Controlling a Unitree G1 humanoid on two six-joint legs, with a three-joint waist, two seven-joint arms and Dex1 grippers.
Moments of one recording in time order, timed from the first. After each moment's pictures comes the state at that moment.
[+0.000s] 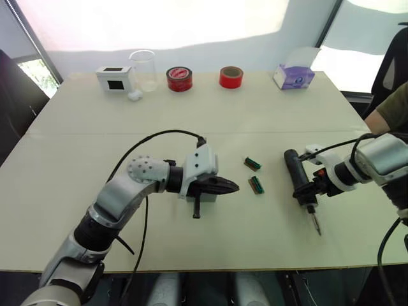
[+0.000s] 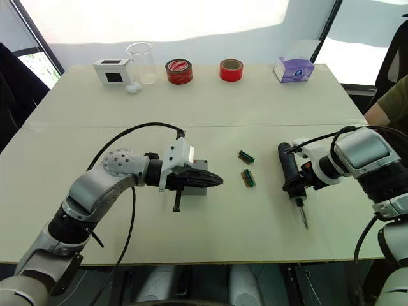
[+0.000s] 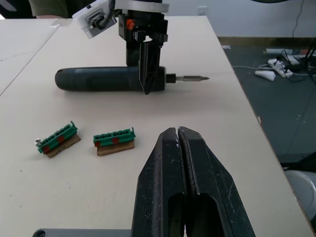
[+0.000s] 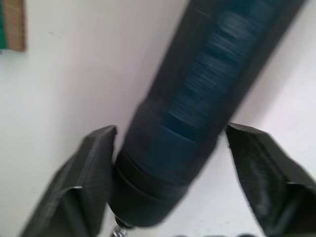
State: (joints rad) left arm -0.58 0.50 -0.34 -0.36 -0.42 0.62 -1.00; right arm -0.85 -1.07 0.51 0.21 0.41 1.43 0.95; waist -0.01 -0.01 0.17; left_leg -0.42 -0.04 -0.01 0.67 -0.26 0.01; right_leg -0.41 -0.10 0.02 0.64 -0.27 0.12
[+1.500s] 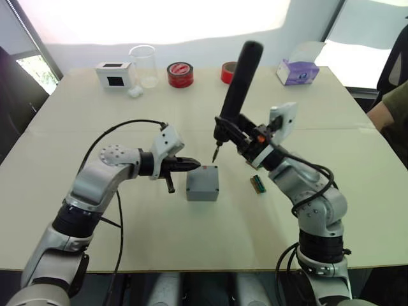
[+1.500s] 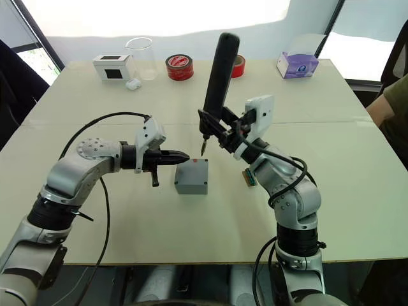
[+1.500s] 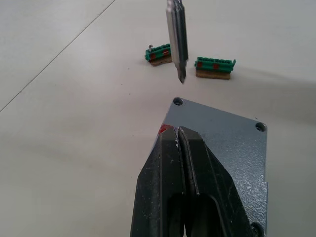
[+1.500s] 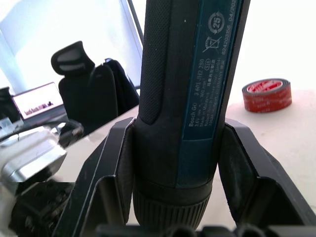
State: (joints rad) left arm -0.61 0.61 -0.22 -0.15 -0.38 0.67 -0.98; right arm -0.45 -0.17 -0.07 -0.39 0.59 0.67 0.40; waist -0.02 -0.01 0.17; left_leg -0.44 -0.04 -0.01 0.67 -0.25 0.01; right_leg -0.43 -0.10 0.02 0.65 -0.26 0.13
